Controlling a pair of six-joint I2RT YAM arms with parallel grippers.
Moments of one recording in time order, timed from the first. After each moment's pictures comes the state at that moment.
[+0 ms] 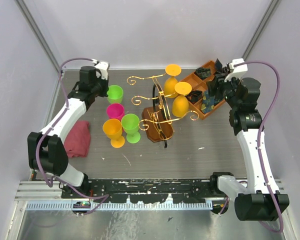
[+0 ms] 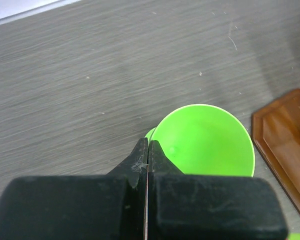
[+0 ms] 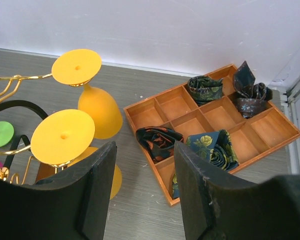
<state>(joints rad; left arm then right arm) -0.25 1.56 1.26 -0.25 0.06 0.08 -0.03 1.01 1.10 -0.22 -0.26 0.00</state>
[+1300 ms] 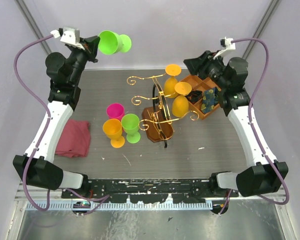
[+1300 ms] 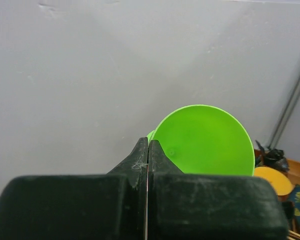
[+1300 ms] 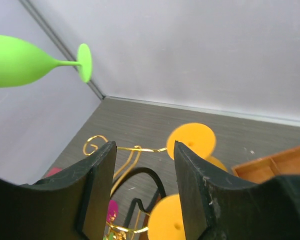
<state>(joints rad) -0.19 1.38 1.44 0.29 0.19 -0.08 0.10 1.28 1.32 0.01 -0.41 0.42</state>
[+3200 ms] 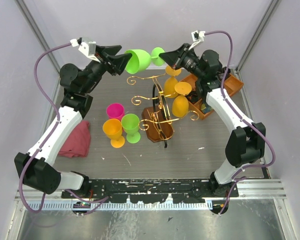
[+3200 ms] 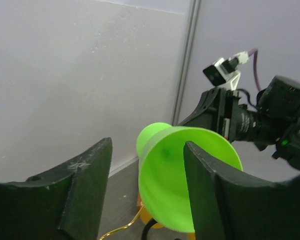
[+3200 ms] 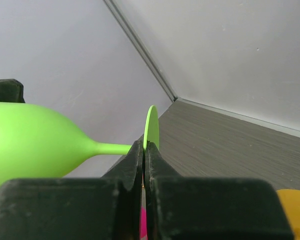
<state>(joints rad) -0.35 1.35 1.32 0.50 0.43 -0.31 0.28 1.64 1.44 0.44 -0.58 0.69</state>
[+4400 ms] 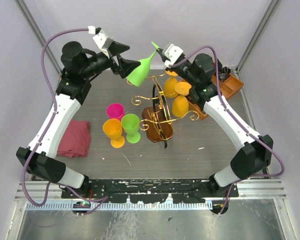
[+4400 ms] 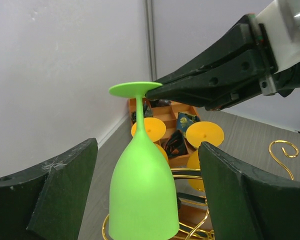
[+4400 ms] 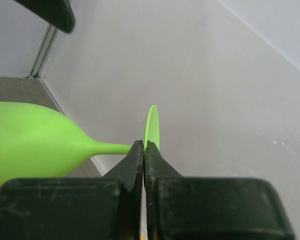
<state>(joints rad) -0.35 1.45 1.63 0.01 0.70 -0.02 0.44 1.51 1.46 0.30 -0.39 -0.55</state>
